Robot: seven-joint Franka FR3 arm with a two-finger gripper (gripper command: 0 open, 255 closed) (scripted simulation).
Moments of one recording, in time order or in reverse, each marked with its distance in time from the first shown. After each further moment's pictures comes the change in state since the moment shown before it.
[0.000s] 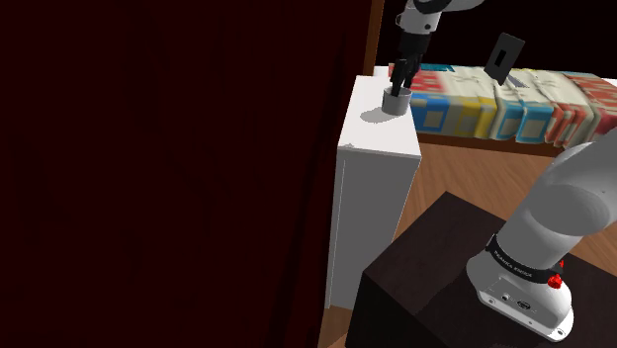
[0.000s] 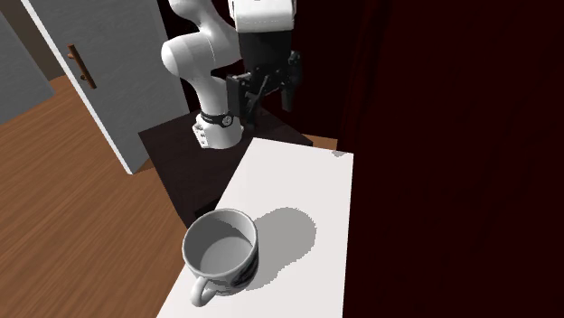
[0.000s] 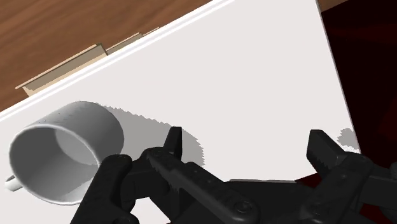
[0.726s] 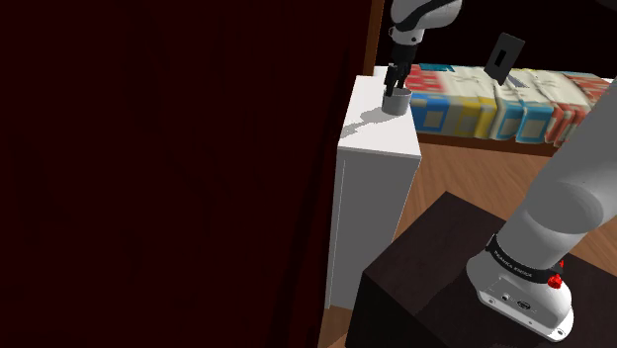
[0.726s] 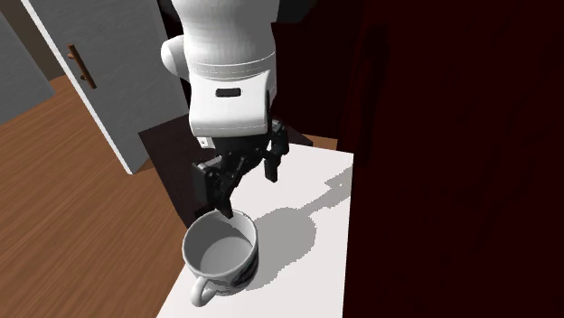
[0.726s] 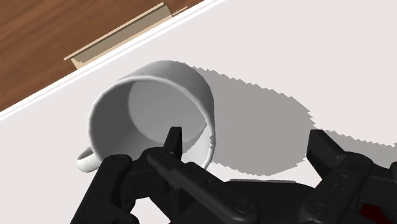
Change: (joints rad) arm -0.055 0.348 -0.105 0.241 0.030 0.118 -0.165
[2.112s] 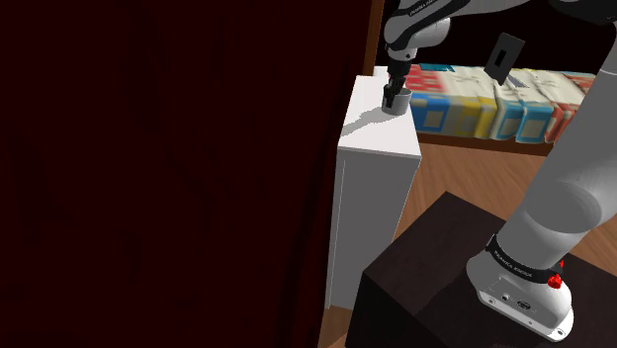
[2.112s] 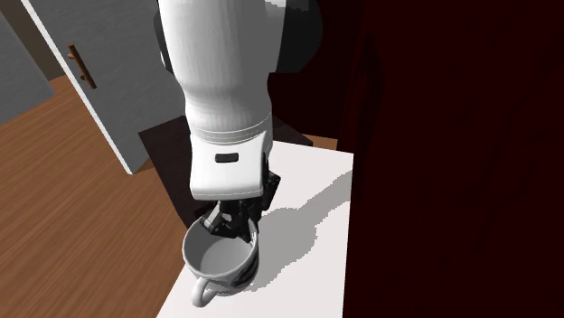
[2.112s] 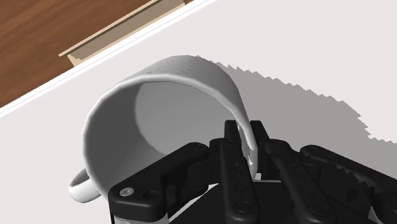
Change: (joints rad) arm -0.018 0.113 -0.014 0.002 0.029 0.111 -0.041
